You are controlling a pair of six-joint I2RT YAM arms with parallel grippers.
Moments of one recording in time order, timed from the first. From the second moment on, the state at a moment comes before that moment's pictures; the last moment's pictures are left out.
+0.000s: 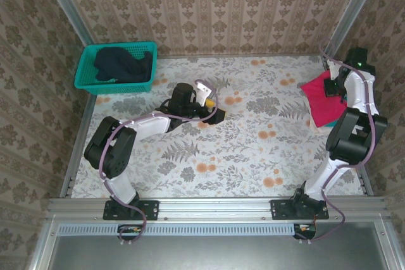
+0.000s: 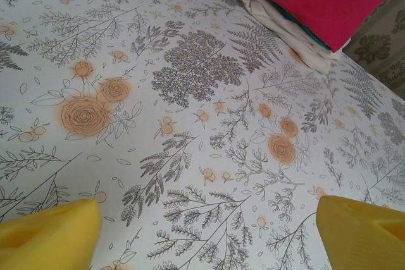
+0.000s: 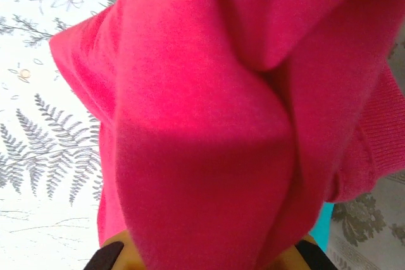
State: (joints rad) left arm -0.63 1.74 1.00 0.23 0.55 -0.15; right arm -0.45 1.85 1.64 -0.90 -0.01 -0.46
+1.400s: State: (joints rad) left arm -0.62 1.75 1.00 0.26 0.58 -0.18; right arm -0.42 1.89 1.52 -0.67 0.16 -0.15
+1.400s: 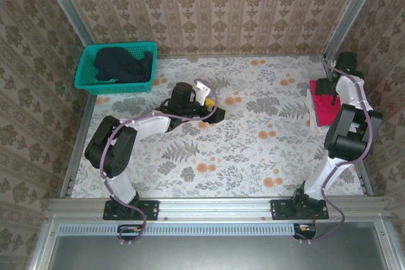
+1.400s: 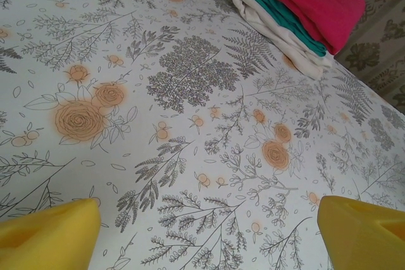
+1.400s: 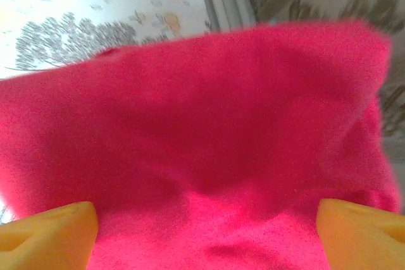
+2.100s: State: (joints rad) left arm -0.62 1.75 0.97 0.27 0.58 -0.20; right arm -0.51 1.82 1.40 -0.59 -0.07 0.02
